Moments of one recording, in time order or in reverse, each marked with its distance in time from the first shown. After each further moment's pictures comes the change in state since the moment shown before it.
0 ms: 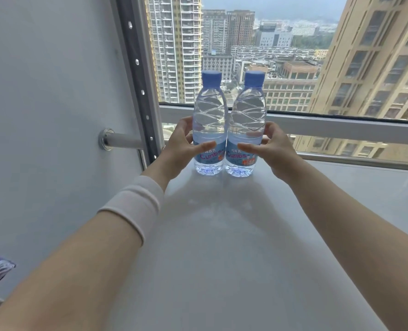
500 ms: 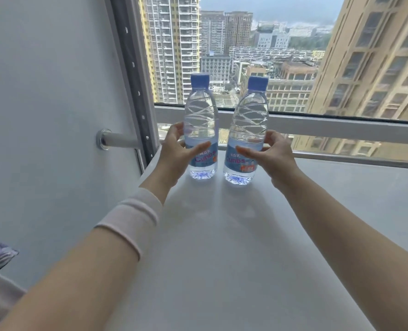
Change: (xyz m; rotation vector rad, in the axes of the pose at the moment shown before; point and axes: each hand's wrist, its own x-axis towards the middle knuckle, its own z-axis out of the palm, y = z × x) left_hand -0.028 0.012 0.021 0.016 0.227 -0.008; right_hand -0.035 -0.006 -0.009 0.009 0.139 -0.001
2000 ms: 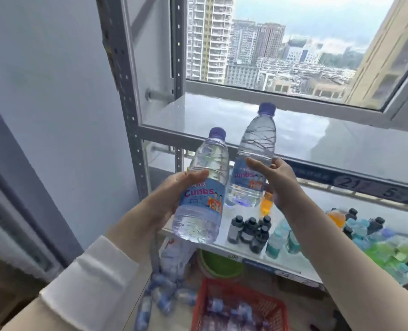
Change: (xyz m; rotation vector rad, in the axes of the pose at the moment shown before) left_hand -0.536 0.116 0.024 -0.176 -0.254 -0.362; right_hand -0.441 -0.043 -0.166 0.183 -0.217 0.263
